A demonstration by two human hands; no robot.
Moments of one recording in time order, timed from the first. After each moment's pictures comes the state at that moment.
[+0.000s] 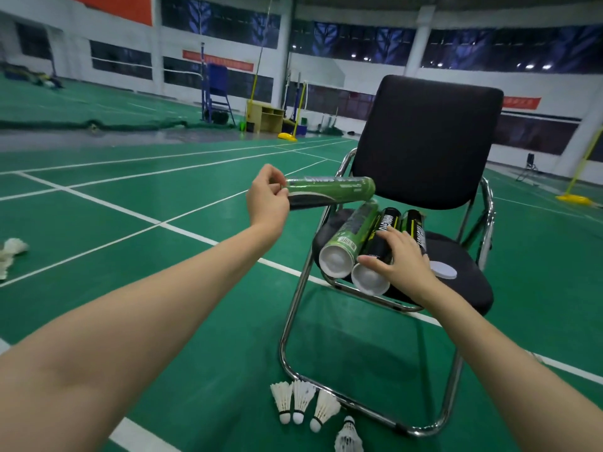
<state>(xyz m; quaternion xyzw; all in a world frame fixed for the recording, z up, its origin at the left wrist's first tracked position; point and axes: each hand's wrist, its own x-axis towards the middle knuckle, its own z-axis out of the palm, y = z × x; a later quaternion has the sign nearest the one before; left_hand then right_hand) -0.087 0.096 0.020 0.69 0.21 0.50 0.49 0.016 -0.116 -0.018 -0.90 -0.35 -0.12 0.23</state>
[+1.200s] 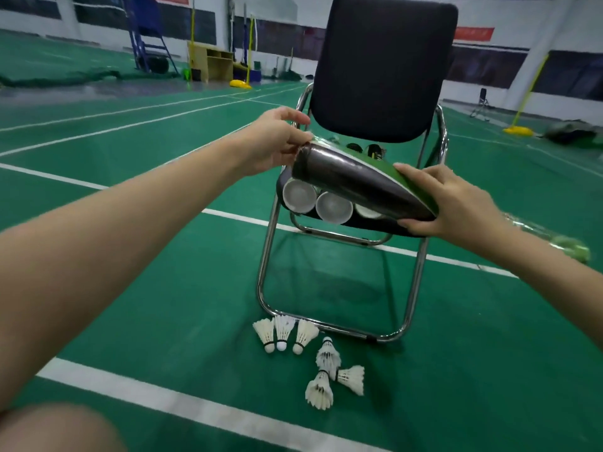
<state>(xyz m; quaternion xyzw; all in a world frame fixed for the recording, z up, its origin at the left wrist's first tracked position) -0.098 0.047 0.050 0.72 0.03 0.12 0.68 -0.028 -0.238 0.008 -0.87 -0.41 -0.26 0.04</state>
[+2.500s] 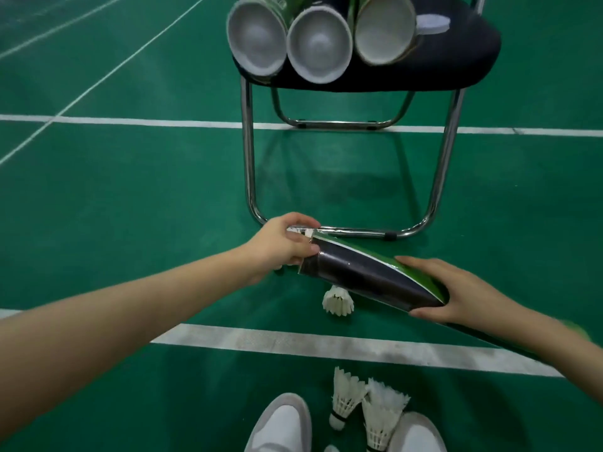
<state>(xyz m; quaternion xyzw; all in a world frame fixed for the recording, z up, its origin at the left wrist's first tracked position) -0.125 -0.009 -0.228 0.75 0.14 -0.14 0.63 -0.073 -0.313 -0.265 -0.90 -0.34 0.18 0.20</state>
